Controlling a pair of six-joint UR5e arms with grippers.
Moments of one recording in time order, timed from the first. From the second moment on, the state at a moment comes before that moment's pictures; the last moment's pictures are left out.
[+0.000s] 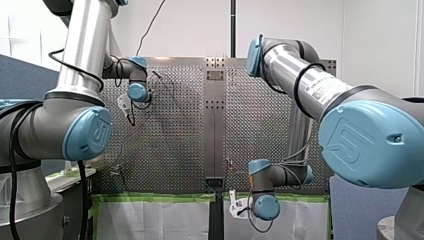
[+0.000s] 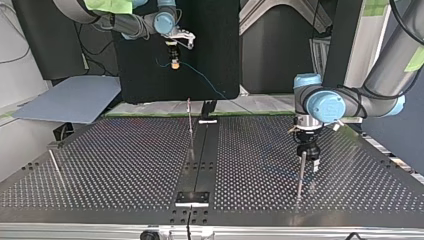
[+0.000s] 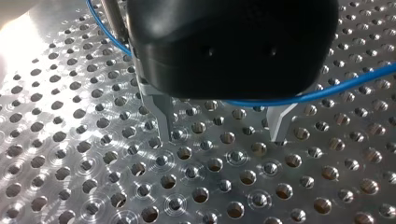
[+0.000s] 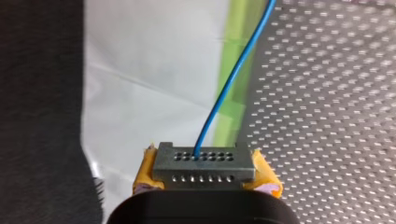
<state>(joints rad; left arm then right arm) 0.01 -1.86 -1.71 -2.66 -1.70 -2.00 2.18 -0.55 1.92 -0.99 1.77 1.56</state>
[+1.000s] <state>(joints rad) 0.01 -1.86 -1.71 -2.67 -1.71 -2.00 2.10 -0.84 1.98 -1.14 1.63 1.55</state>
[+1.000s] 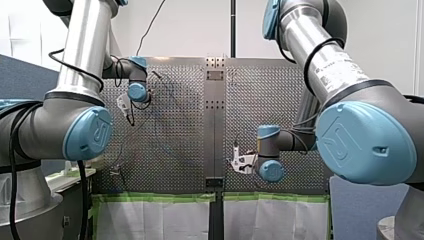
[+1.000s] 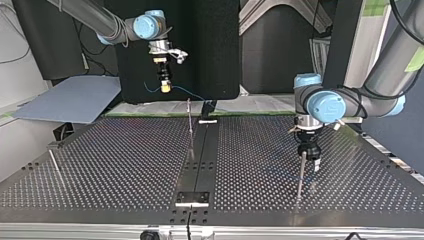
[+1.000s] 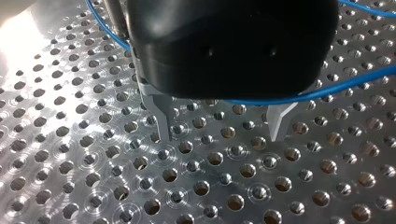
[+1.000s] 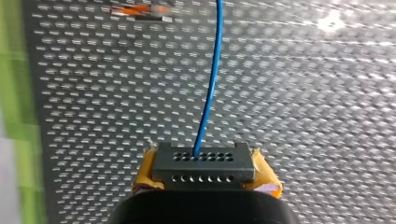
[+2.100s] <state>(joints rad) 0.01 -1.86 -1.71 -2.69 -1.71 -2.01 2.07 -0.76 1.98 -1.18 1.64 1.52</state>
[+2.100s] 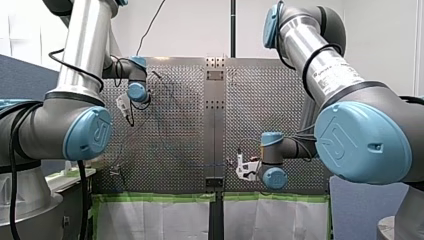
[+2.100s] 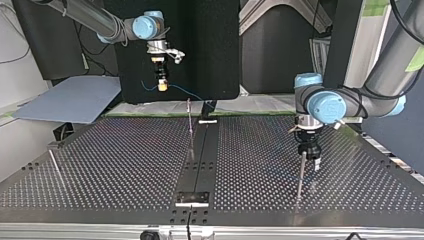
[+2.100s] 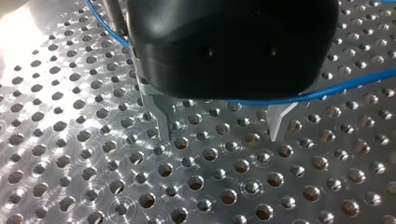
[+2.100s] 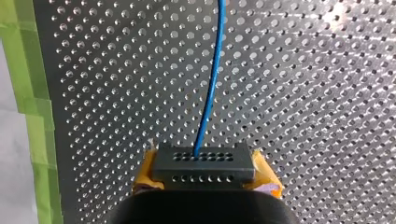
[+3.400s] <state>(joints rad) 0.12 -1.86 -1.79 -2.65 -1.55 -2.35 2.07 -0.70 1.98 -1.20 1.66 1.50</state>
